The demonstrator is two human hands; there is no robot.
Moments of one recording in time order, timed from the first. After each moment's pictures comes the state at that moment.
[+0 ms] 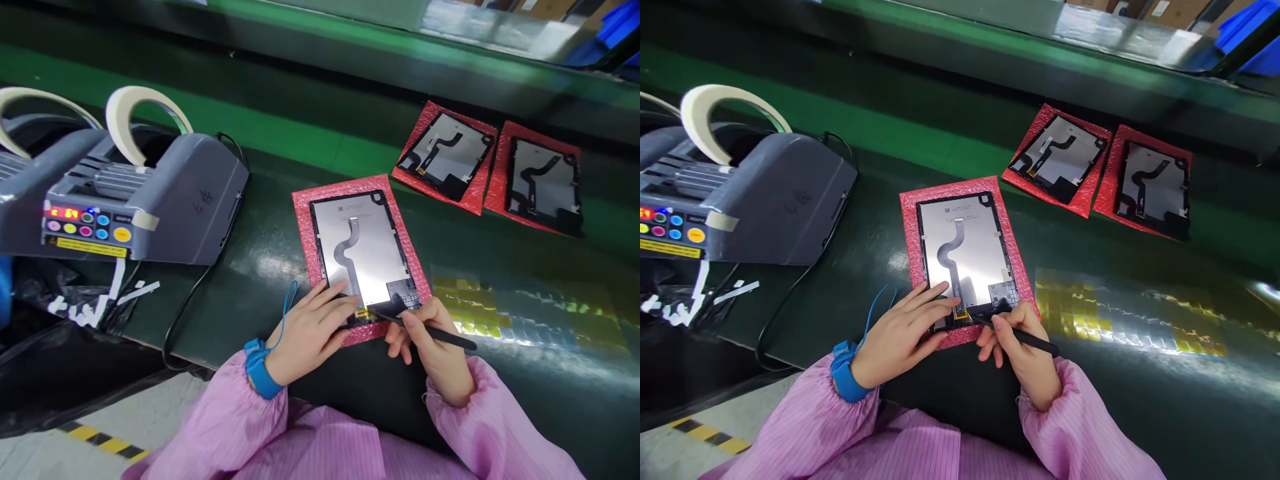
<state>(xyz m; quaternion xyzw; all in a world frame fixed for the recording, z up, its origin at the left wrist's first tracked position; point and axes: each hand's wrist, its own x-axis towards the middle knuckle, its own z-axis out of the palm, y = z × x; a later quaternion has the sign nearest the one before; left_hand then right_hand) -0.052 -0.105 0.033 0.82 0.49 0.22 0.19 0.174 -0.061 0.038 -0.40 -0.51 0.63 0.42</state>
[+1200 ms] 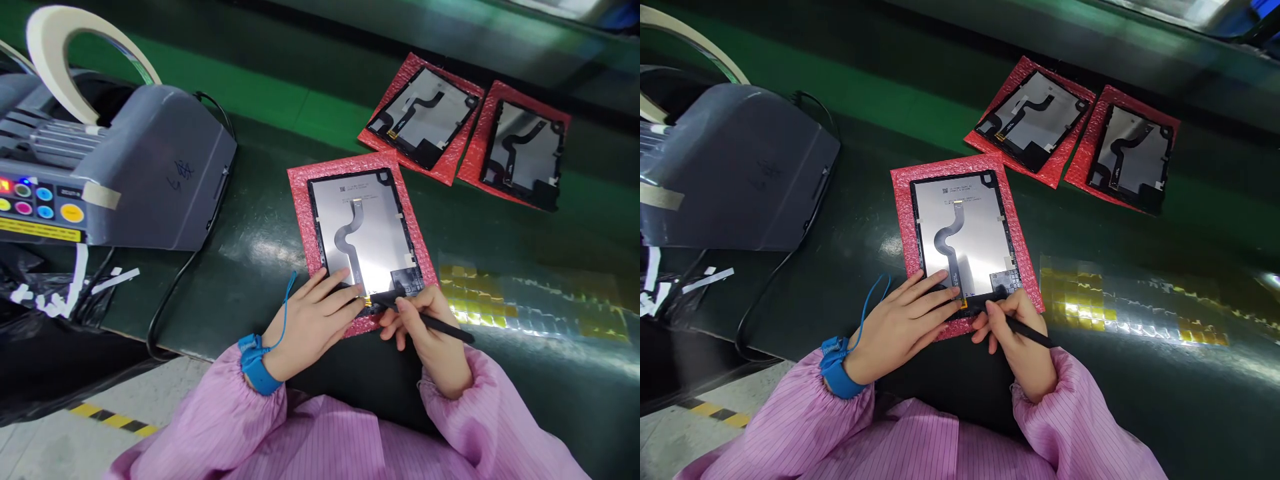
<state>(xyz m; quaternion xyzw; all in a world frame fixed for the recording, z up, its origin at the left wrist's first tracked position) -0.050 -0.100 0.032 0.84 0.48 0.20 0.15 0.170 -0.064 0.037 -0.48 -0.54 0.57 0.38</state>
